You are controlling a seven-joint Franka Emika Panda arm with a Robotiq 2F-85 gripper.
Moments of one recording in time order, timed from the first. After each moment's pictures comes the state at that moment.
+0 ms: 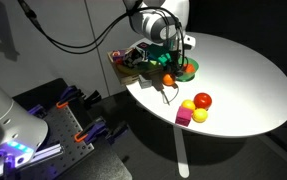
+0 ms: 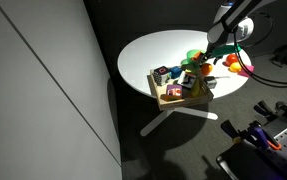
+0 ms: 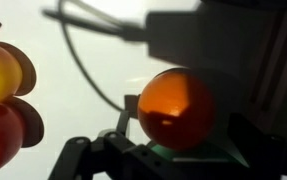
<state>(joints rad) -0.05 0.68 -0.07 -1.97 0.05 2.72 0.12</state>
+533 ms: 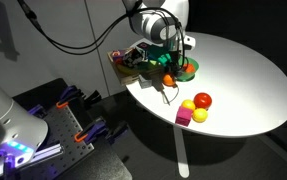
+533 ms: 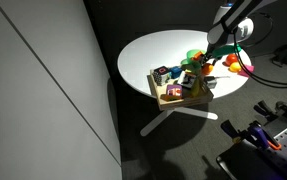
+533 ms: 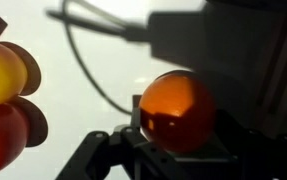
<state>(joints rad) -0.03 0.69 -0.10 -1.97 0.05 2.72 0.12</state>
